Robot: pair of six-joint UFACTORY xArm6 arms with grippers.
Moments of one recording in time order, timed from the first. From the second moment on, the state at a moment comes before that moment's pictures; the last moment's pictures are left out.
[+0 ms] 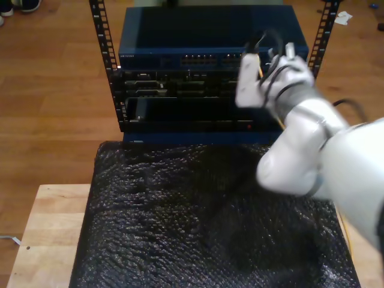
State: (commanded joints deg) left arm 78.3 -28.7 -6.9 6.0 63.8 -183.9; right arm 14.9 4.3 -45.4 23.9 -29.3 -100.8
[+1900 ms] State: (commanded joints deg) left arm 78.3 -28.7 -6.9 6.0 63.7 -183.9; right arm -82.0 -39.1 -22.7 3.2 72.7 -179.1
